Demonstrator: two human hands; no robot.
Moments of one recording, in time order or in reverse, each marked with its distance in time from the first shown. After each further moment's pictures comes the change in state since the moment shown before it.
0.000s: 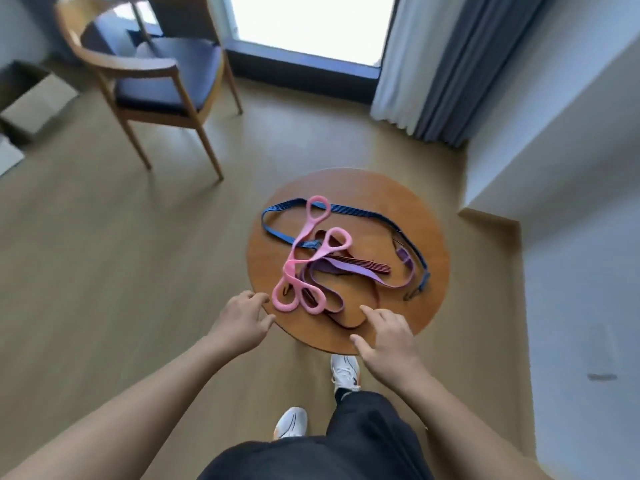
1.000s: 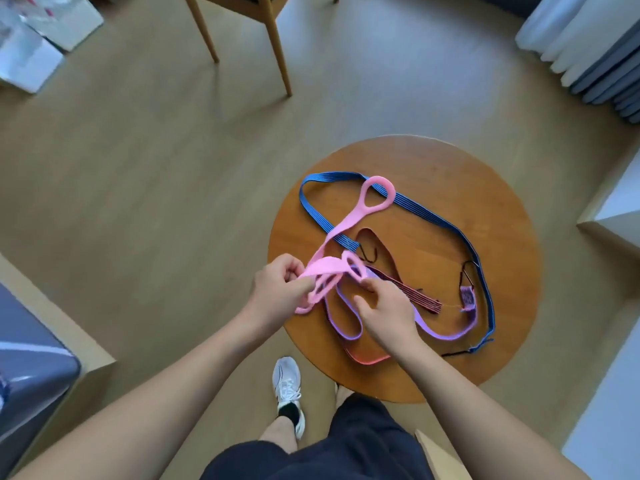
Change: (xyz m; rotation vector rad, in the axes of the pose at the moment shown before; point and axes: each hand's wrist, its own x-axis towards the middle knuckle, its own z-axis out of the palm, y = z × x) left_hand 0.112 0.065 -0.016 -0.875 0.204 -0.464; right_hand 0.219 -0.004 0.025 0.161 -0.324 -0.053
